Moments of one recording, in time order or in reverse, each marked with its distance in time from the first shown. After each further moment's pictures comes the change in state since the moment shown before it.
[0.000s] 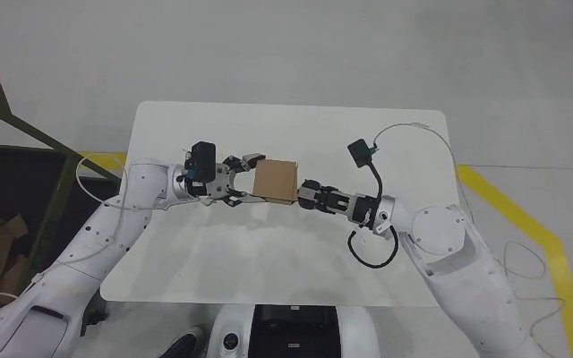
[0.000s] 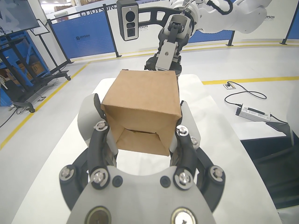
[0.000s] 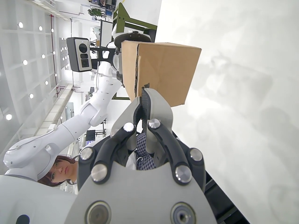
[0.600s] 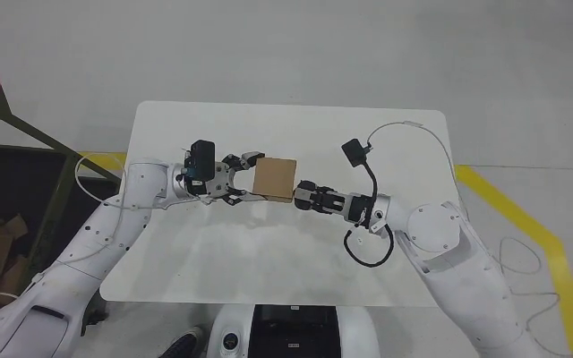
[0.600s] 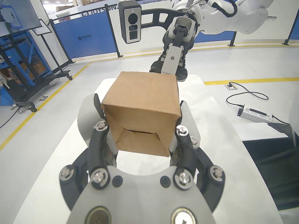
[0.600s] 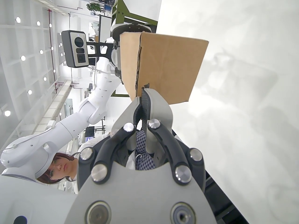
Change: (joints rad) left arm 0.003 -0.004 -0.008 0.002 -0.006 0.000 -0.006; right arm 0.029 -0.003 -0.021 0.020 -0.003 0.001 0.006
